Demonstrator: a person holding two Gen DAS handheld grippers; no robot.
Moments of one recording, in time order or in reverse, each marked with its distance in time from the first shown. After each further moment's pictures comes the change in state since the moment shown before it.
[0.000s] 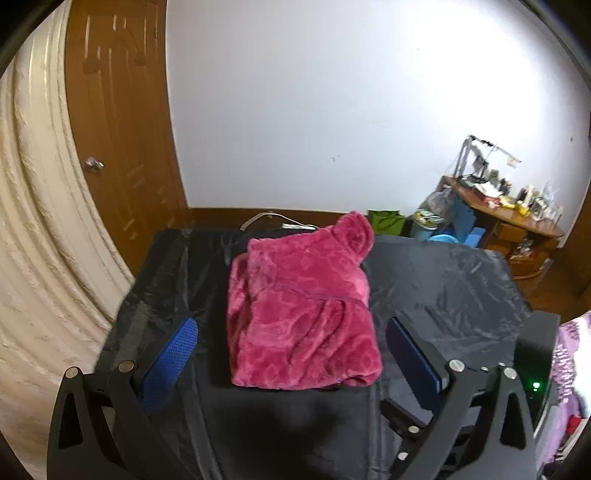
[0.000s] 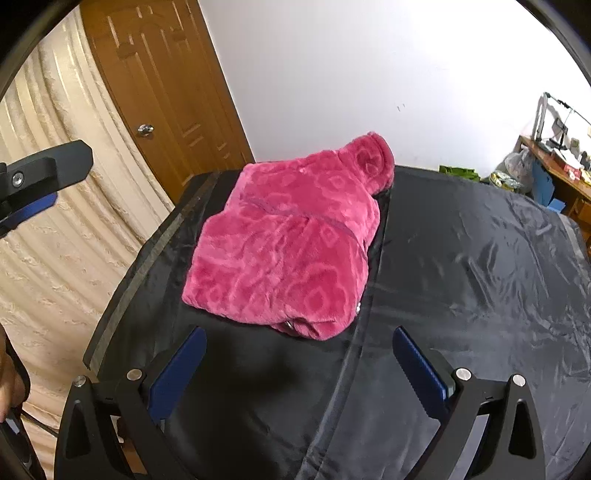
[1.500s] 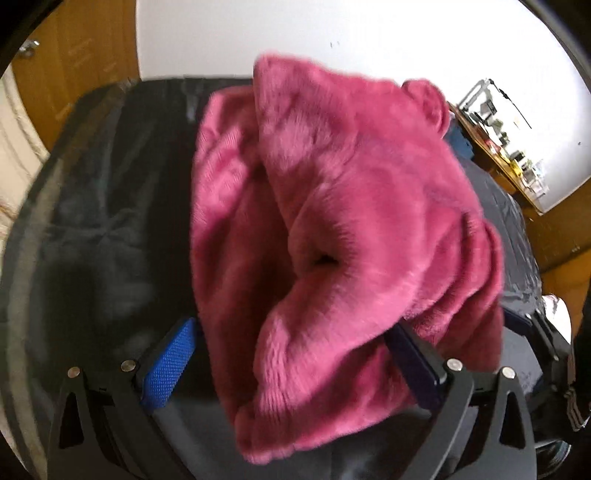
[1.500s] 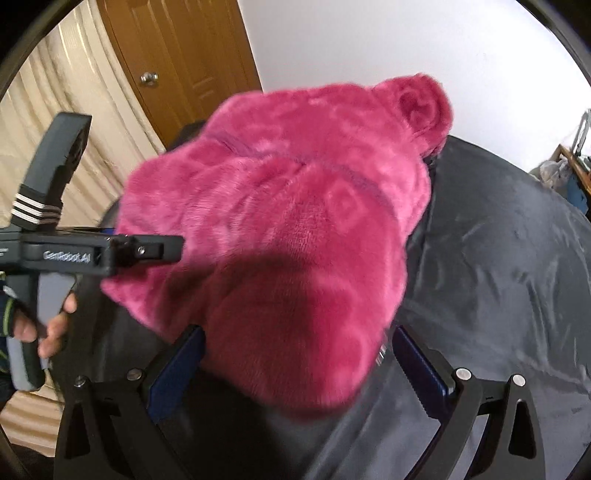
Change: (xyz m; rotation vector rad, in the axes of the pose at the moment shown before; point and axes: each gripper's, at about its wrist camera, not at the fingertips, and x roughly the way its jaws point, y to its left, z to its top) left arm 0.234 0.080 -0.058 -0.082 0.432 -0.167; right arm 0.134 -0.011 0.010 -0.086 0.131 0.041
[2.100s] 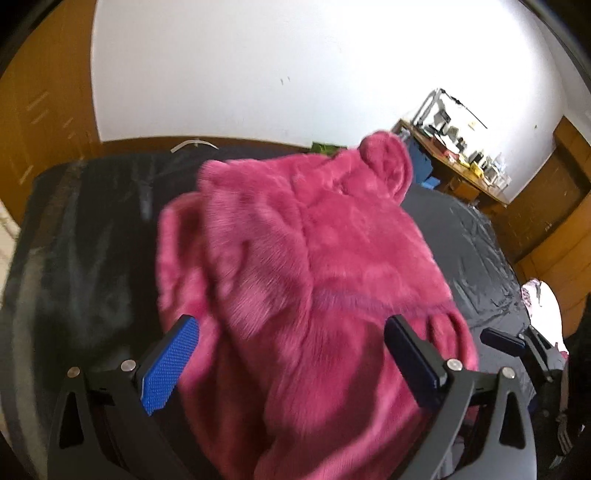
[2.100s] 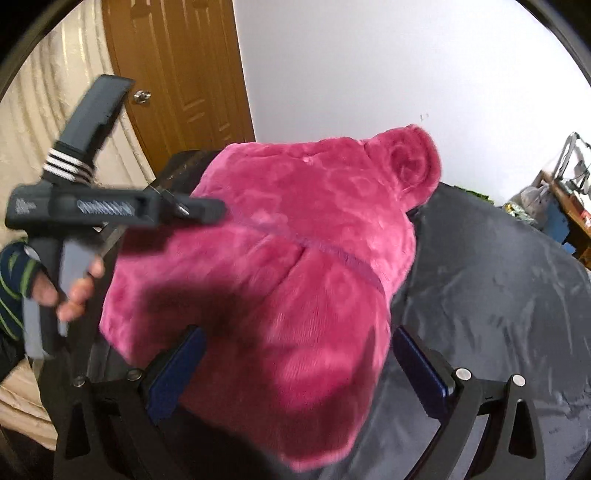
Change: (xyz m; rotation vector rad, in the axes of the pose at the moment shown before) left arm -0.006 -0.009 0.057 0.157 -0.137 -0.143; right arm -0.004 0.017 0.016 -0.052 -0.092 -0.118
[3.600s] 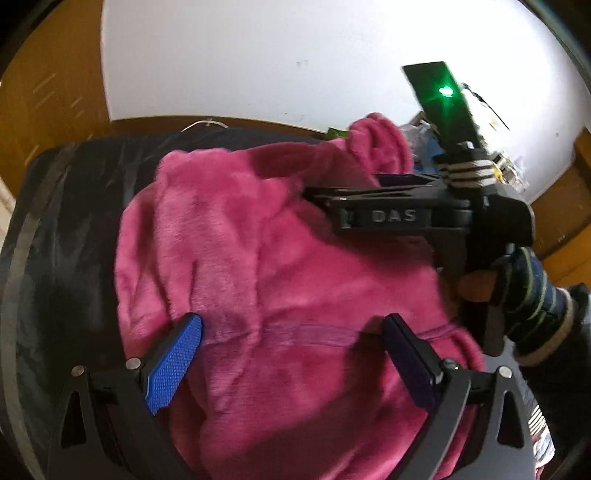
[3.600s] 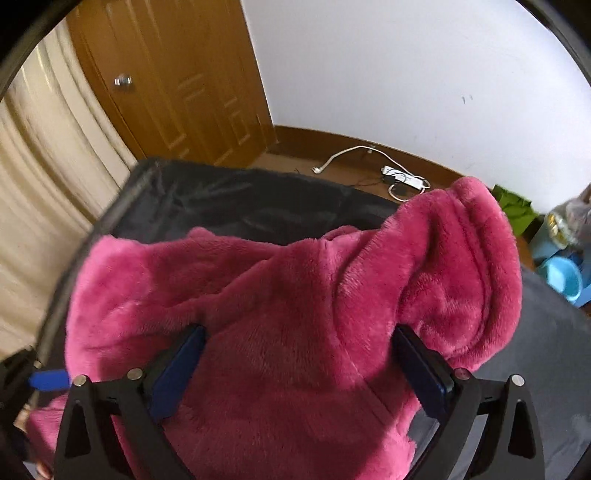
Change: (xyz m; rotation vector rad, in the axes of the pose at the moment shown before) left arm 0.048 -0.043 0.025 -0.100 0.082 0.041; right arm 0.179 -0.053 0.187 -0.056 0.157 0.105
